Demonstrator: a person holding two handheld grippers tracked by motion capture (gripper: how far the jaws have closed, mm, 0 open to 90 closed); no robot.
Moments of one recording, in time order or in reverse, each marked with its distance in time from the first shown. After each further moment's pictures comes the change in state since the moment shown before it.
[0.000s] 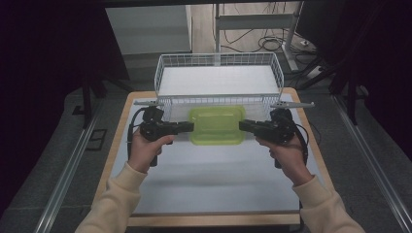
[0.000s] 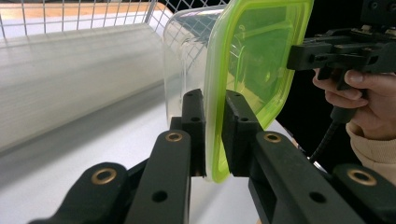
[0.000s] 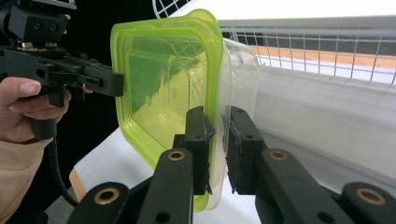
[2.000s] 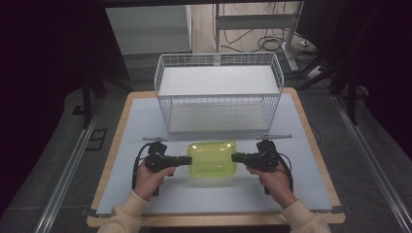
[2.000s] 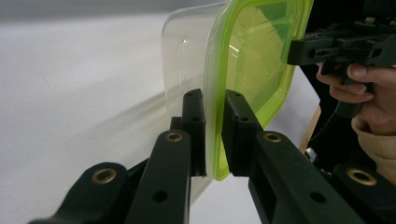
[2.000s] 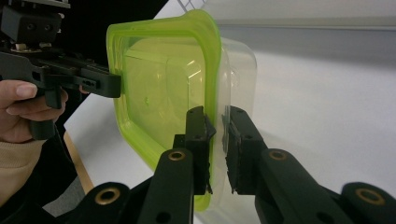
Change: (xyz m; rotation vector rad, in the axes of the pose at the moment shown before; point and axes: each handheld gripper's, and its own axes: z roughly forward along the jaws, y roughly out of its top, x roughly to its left) left arm 0.043 -0.106 0.034 0.122 0.006 -0.163; right arm -0.028 -0.101 0.049 0.157 0.035 0.164
